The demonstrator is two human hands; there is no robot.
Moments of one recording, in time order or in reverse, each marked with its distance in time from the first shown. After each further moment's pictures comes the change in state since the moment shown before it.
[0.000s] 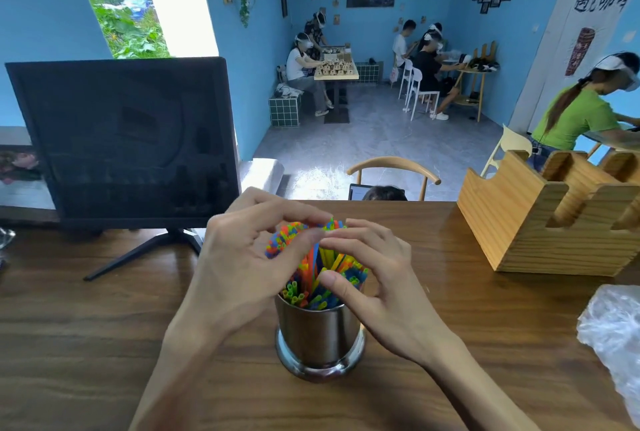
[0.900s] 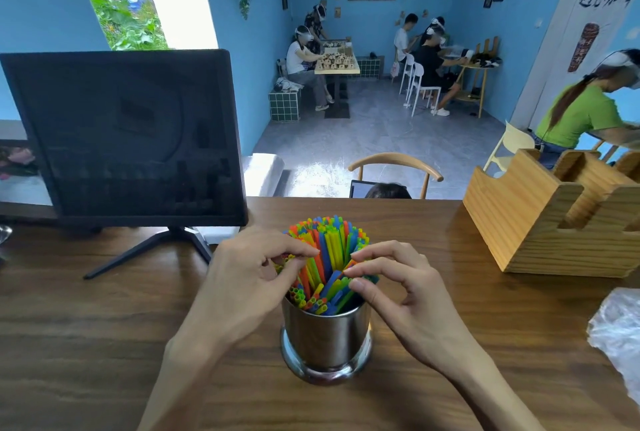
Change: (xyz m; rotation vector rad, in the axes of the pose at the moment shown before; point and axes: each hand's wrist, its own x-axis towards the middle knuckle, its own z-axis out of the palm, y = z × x) left_hand -0.019 -0.045 0.002 0.127 -0.202 -0.074; right_hand -0.011 0.025 -0.001 0.058 0.032 0.051
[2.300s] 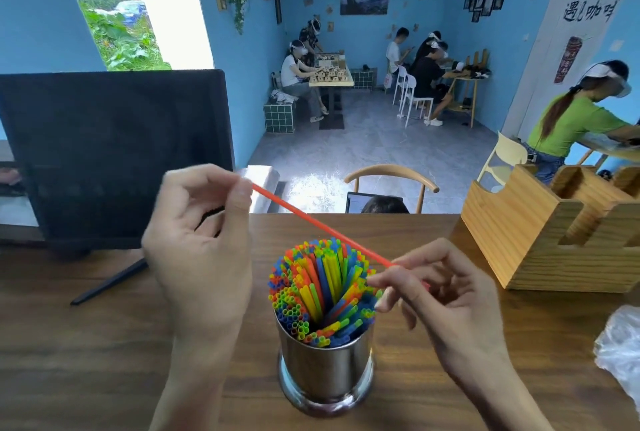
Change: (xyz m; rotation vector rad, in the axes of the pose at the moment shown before) left_hand 0.046 0.028 -0.013 -0.464 0.774 -0.041; right_hand 0.016 -0.036 -0.021 0.671 0.235 0.059
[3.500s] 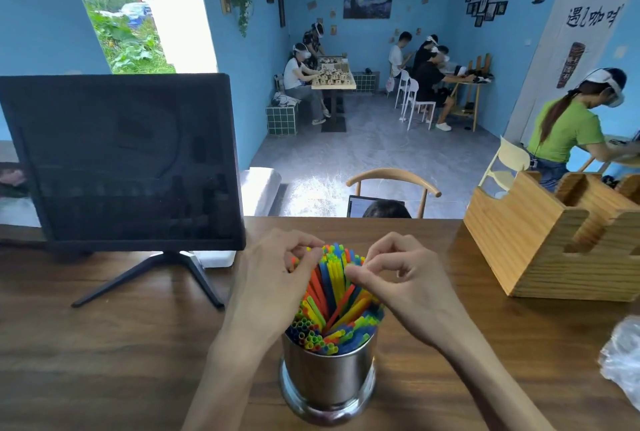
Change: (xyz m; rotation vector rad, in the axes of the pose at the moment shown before) left_hand -0.031 -0.045 0.011 0.536 -0.596 -0.334; right_hand 0.036 0.045 -0.007 -0.638 -0.188 0.152
